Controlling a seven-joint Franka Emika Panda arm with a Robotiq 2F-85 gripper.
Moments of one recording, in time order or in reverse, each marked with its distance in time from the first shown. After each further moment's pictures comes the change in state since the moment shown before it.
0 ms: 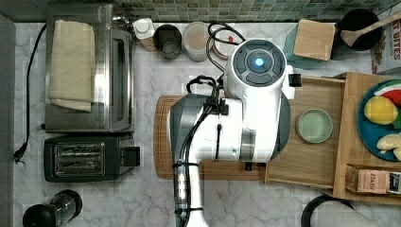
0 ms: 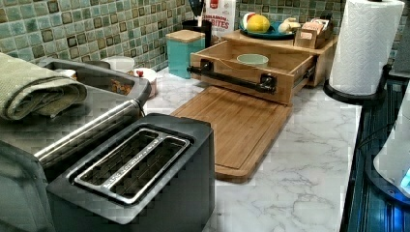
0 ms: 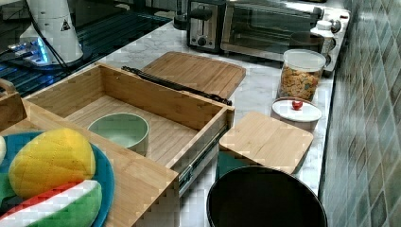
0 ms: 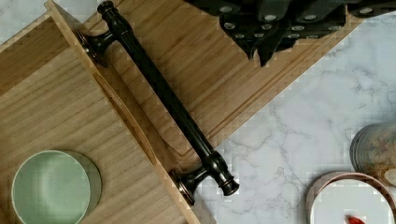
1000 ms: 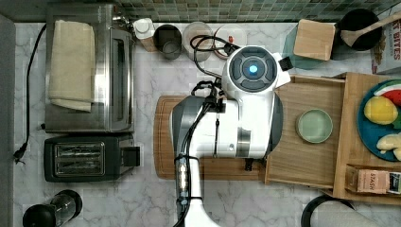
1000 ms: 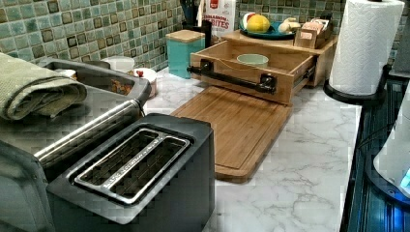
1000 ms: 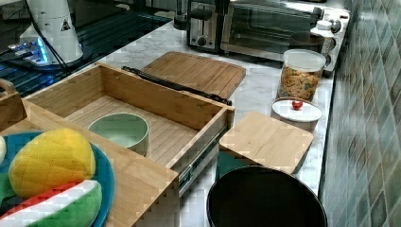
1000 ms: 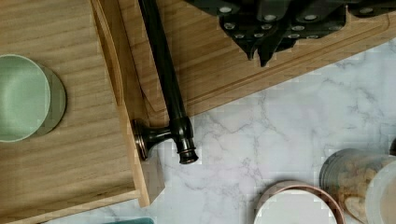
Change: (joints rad) arm -0.002 0.024 0.005 -0.071 -0.014 0.154 -0.339
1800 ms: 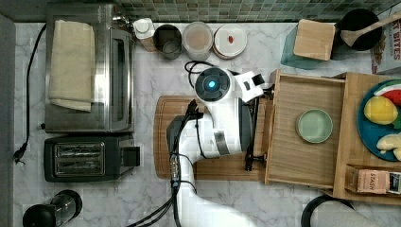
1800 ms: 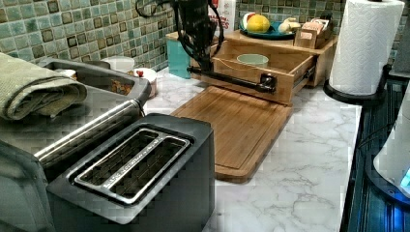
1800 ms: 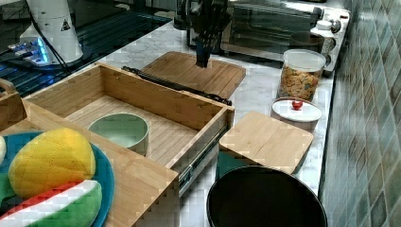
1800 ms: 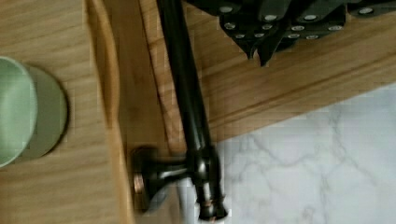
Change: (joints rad) arm 0.034 0.103 0.018 -0.219 -0.244 0.219 0.183
